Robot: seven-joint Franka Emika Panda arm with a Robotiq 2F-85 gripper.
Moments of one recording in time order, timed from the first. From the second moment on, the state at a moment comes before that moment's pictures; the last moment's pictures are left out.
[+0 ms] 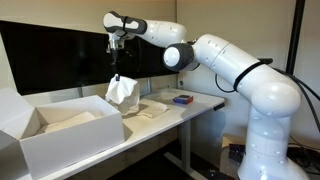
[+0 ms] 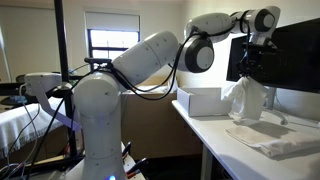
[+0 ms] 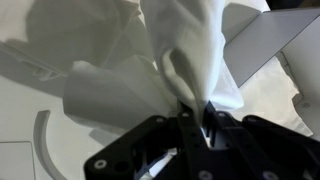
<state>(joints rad) -0.21 0.96 0.10 -0.36 0.11 1.20 -0.50</state>
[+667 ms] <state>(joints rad) -0.25 0.98 0.09 -0.37 0.11 1.14 -0.52</state>
